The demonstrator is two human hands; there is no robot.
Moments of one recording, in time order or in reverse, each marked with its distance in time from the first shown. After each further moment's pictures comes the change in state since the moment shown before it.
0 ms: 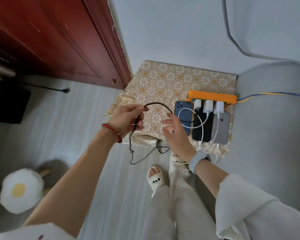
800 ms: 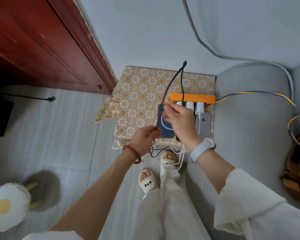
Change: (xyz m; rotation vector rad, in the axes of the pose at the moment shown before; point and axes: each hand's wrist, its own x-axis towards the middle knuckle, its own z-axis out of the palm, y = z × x) left_hand 0.013 -0.058 0.087 0.634 -0.013 0.144; right_hand 0.013 -0.040 -0.068 0.100 0.283 -0.079
